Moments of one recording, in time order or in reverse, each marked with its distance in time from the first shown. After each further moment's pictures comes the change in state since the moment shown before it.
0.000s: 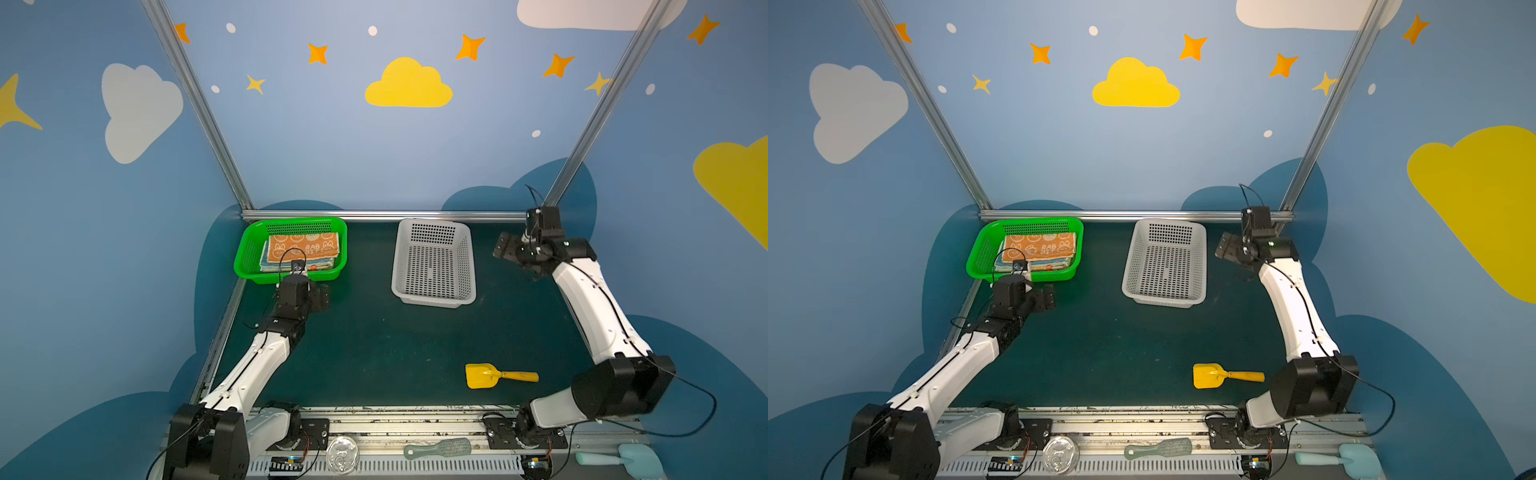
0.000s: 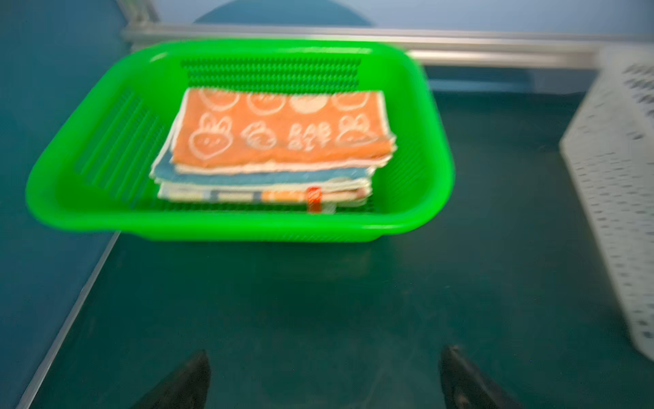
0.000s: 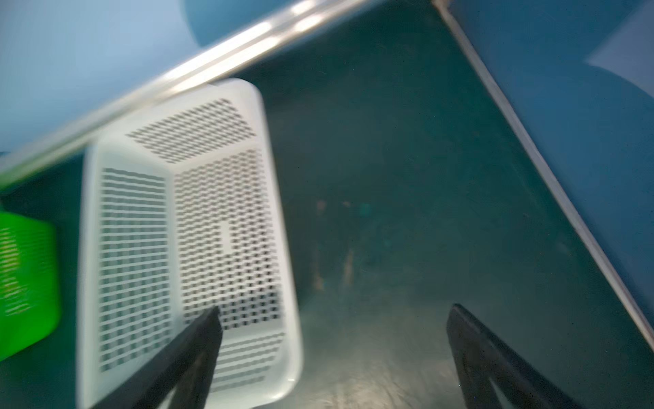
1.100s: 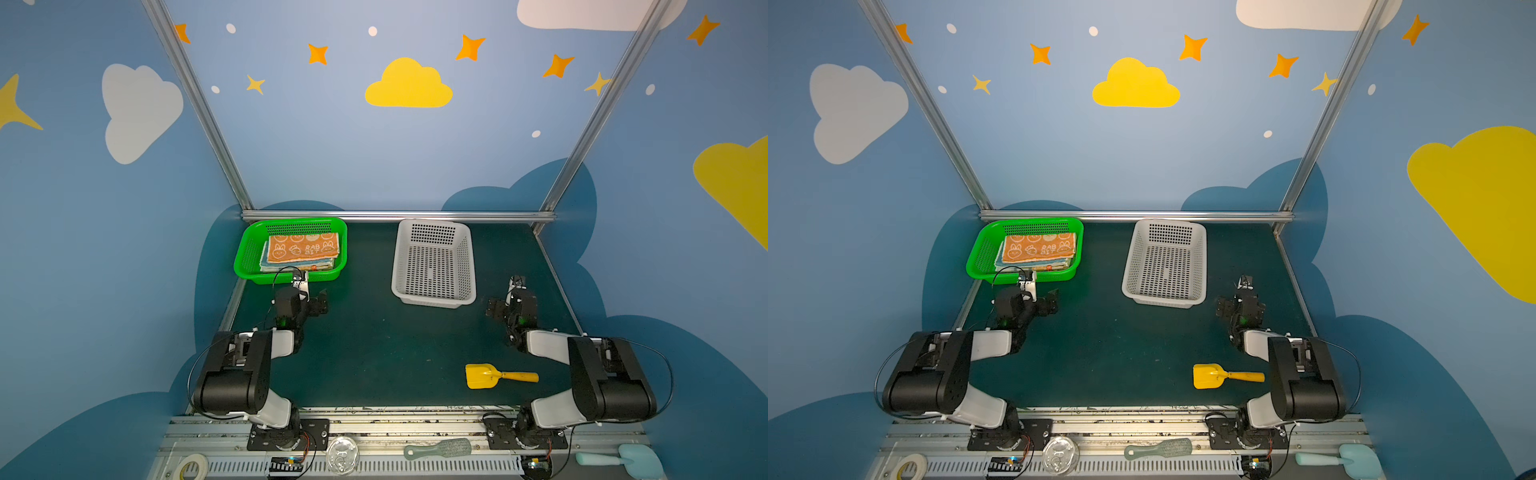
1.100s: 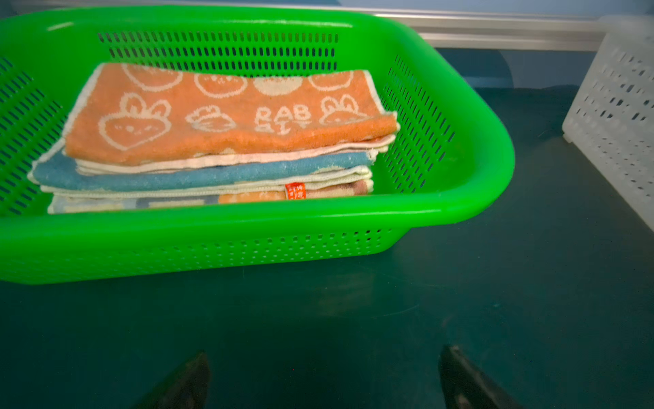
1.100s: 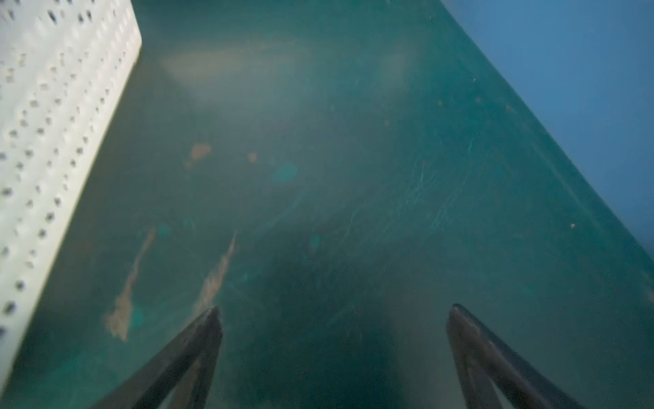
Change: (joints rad) left arm 0.146 0.414 -0.153 0.720 0.307 0.132; right arm -0.035 0.040 -0.919 1.267 0.071 -0.341
